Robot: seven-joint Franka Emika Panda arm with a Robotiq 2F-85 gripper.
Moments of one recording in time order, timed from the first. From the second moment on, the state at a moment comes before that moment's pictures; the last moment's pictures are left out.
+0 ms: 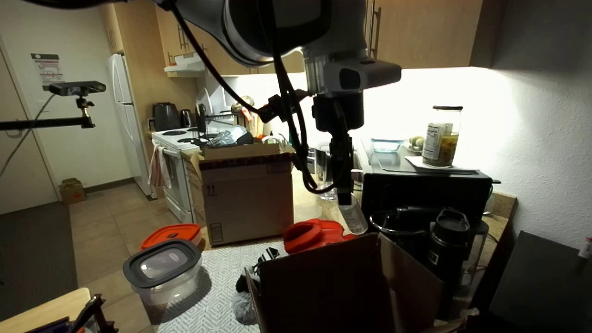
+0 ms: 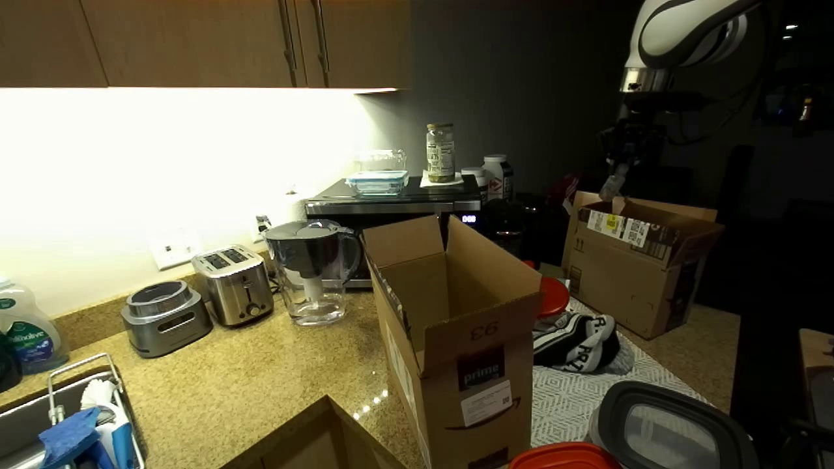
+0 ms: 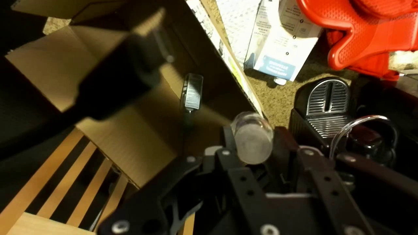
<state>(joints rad) -0.22 -0.06 -0.22 -2.08 -0.04 2.15 0.57</state>
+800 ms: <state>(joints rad) -0.26 -0.07 -0.25 -2.08 -0.09 2.11 0.63</state>
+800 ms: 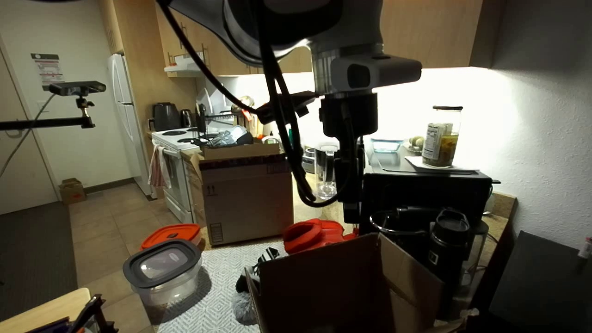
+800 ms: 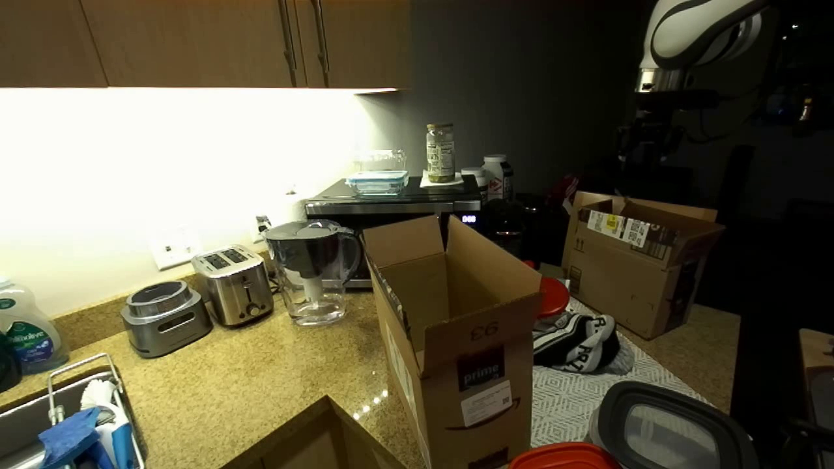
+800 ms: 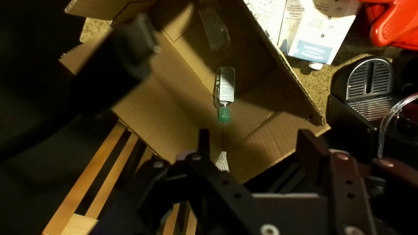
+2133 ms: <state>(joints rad) 0.04 -0.02 0.03 -2.16 0.15 2.00 0.37</state>
